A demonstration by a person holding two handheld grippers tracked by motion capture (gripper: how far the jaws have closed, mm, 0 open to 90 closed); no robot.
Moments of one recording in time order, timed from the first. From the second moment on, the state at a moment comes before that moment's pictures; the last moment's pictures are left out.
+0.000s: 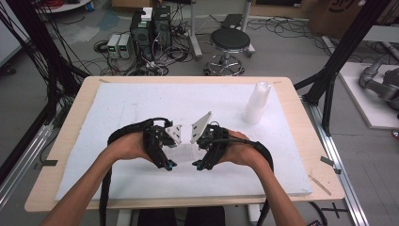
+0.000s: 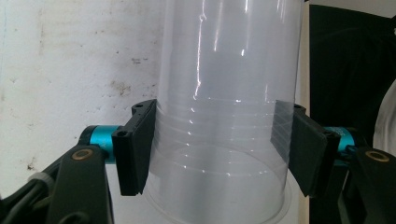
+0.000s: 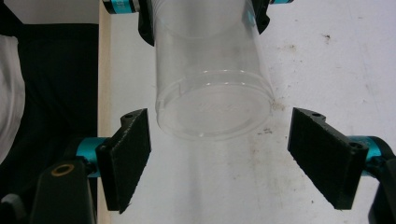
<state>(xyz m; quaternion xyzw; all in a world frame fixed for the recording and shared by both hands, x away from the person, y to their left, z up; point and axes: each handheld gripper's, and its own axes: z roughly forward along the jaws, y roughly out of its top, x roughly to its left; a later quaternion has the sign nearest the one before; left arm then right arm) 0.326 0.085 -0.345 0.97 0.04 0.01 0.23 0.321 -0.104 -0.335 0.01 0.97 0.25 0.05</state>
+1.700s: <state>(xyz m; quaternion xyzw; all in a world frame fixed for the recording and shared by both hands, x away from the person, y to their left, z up) 0.330 0.103 -0.342 0.95 0.05 0.00 0.32 0.325 -0.110 -0.339 0.00 0.95 0.30 0.03</state>
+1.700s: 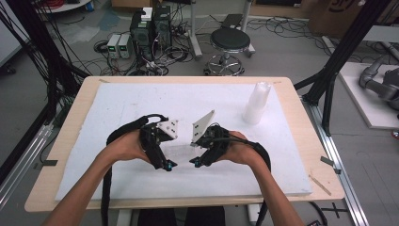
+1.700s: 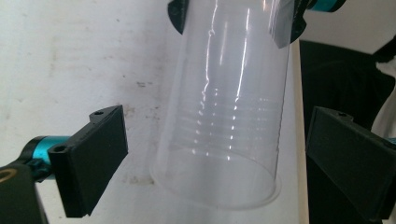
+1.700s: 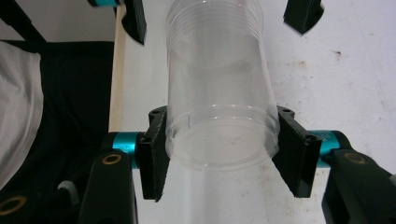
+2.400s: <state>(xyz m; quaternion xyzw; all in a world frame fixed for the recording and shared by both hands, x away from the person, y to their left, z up) 0.315 0.162 -0.372 0.82 0.12 0.03 0.56 0.327 -0.161 -0.355 0.04 0.87 0.49 0.01</state>
